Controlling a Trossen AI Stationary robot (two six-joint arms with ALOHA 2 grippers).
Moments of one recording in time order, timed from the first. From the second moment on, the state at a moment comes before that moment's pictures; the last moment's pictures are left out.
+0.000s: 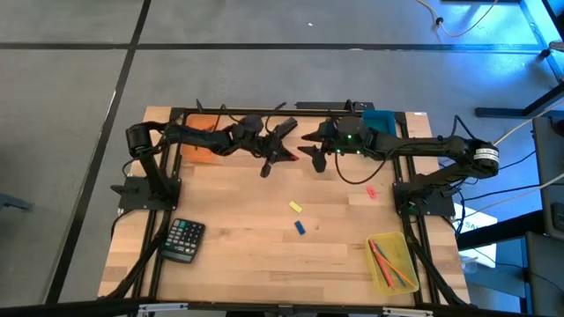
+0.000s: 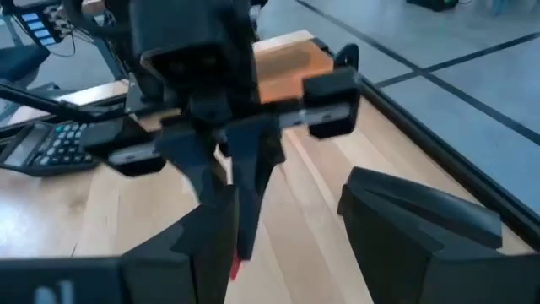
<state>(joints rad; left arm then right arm) 0.42 1.75 0.88 0.55 0.57 0.25 -0.32 1.36 0.81 0.19 -0.09 0.13</state>
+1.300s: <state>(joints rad) 0.45 1.75 0.89 0.63 0.59 0.18 -0.32 1.44 0.81 0.22 -0.21 0.15</state>
